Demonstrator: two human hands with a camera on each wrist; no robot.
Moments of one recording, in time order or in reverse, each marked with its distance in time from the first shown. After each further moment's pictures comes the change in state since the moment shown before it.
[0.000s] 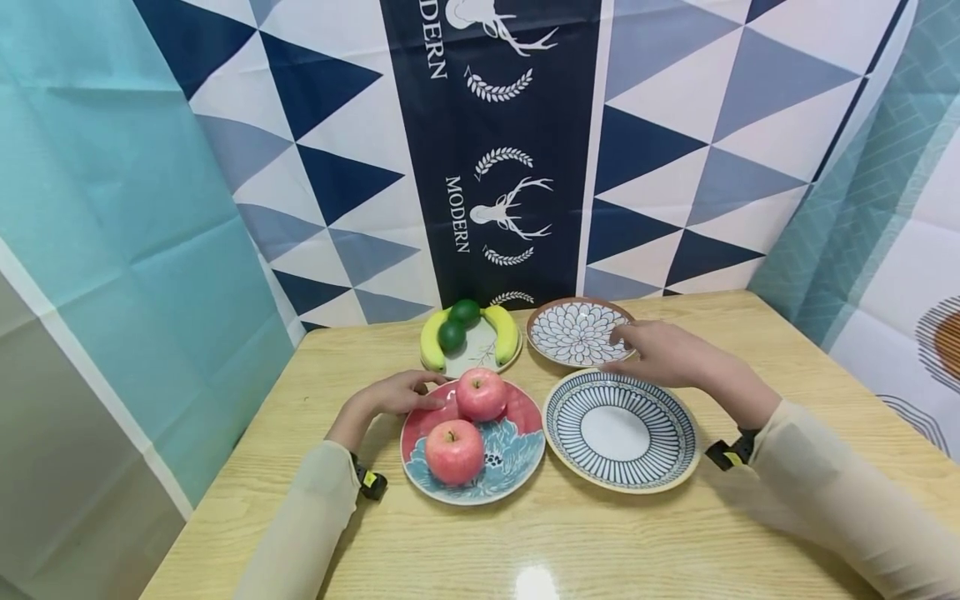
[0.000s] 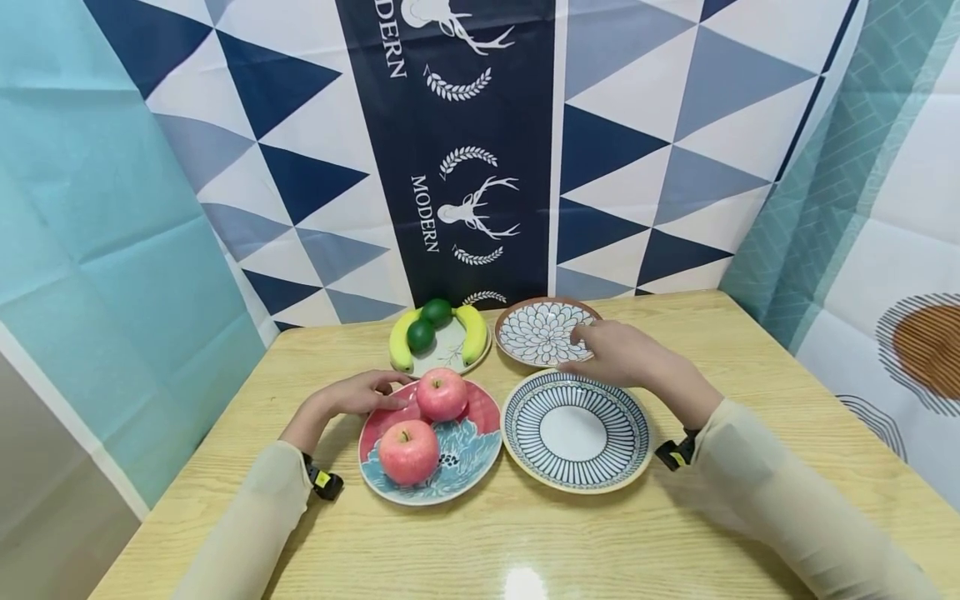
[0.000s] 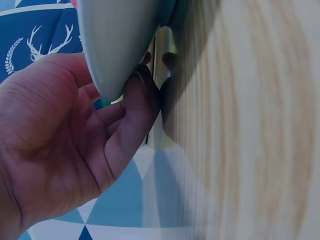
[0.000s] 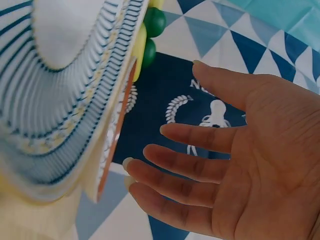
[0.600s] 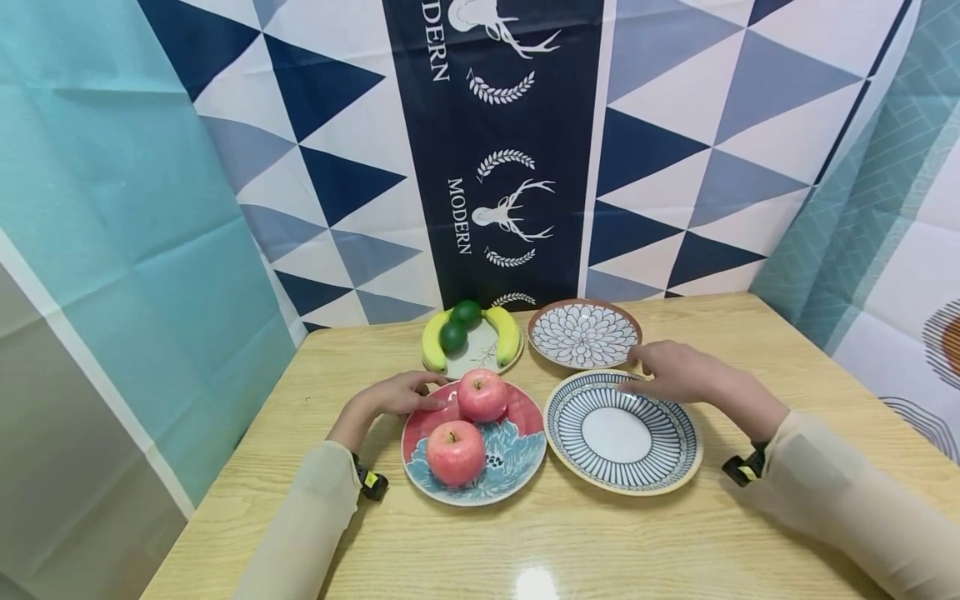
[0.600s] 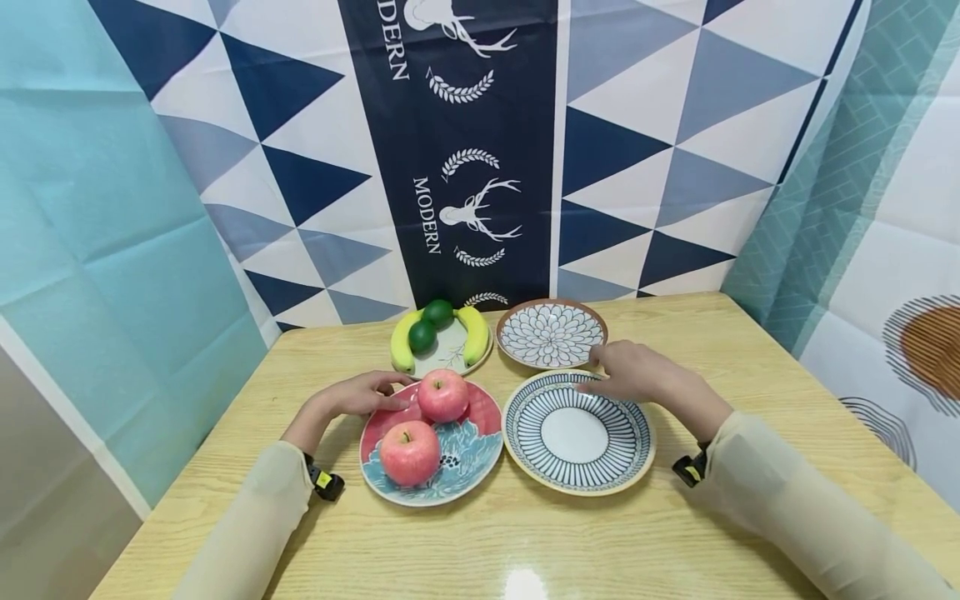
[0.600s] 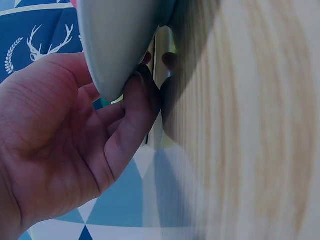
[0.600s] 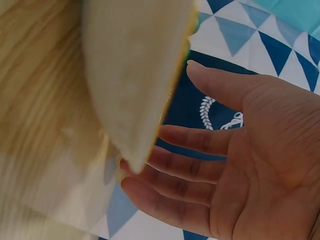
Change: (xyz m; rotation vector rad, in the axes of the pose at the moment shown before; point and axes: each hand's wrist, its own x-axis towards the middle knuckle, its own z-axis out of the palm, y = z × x) left_hand -0.001 0.001 -0.001 0.004 0.000 -0.004; right_hand -0.008 0.026 0.019 0.009 -0.132 0.016
